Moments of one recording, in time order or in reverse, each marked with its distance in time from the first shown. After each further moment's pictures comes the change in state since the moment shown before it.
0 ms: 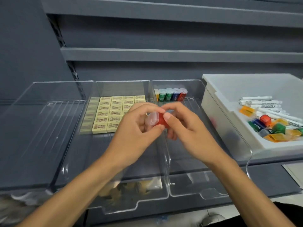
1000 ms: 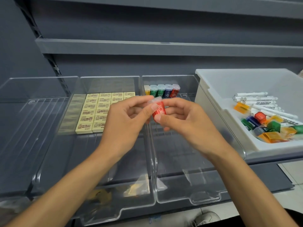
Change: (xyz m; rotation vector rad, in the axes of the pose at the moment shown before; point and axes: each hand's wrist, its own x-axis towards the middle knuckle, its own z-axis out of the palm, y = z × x) left_hand 0.028 -0.014 0.017 -0.038 0.152 -0.014; right_hand 0.009 -0.003 -0.025 0.211 0.022 0.200
